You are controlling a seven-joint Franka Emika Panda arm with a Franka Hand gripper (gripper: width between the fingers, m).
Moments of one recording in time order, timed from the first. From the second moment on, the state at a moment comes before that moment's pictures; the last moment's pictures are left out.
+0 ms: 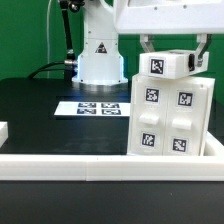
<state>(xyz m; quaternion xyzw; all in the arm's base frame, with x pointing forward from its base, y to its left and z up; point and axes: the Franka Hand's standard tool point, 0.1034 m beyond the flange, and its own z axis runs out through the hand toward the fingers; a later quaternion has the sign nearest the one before) 0.594 0.076 0.154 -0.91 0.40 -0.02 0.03</state>
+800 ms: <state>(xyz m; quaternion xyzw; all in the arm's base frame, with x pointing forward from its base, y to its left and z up) 0.598 0.080 0.155 -0.70 0.71 0.00 0.07</state>
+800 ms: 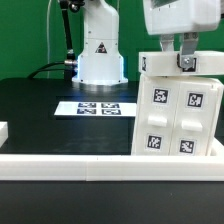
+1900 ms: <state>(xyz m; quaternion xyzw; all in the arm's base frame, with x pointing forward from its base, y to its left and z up) 0.604 0.099 0.161 -0.54 0.83 0.04 0.10</state>
